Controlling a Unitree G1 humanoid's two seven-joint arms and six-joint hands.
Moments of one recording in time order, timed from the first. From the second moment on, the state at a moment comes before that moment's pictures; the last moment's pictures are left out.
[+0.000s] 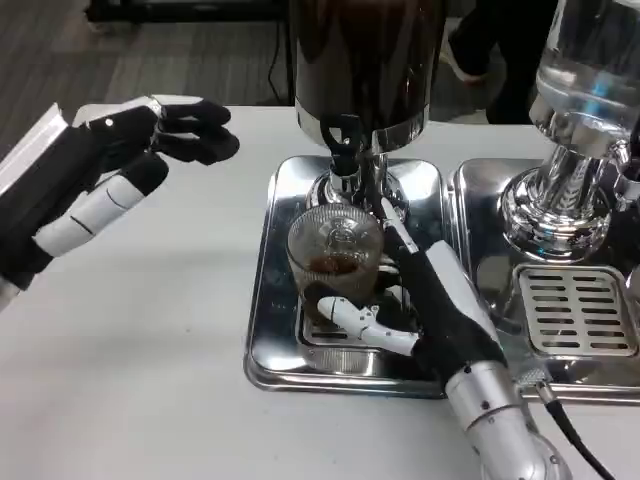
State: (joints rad) left arm -0.35 0.56 0.17 0.63 -0.19 -0.82 -0.70; right arm -0.11 -0.05 0.29 0.27 -0.42 -0.13 -0.12
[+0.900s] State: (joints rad) left arm -0.33 0.56 0.11 0.67 -0.11 -0.79 -0.69; right arm -0.07 -0.04 0.34 0.27 -0.54 -0.14 -0.34
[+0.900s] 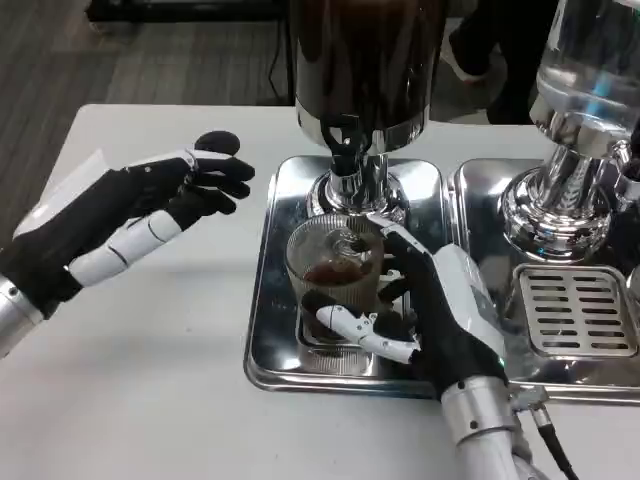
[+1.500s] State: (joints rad) left arm -0.33 0.55 0.06 0.73 -0.06 -0.80 -0.68; right arm -0.04 -0.04 0.33 0.28 -0.56 -0.19 -0.46
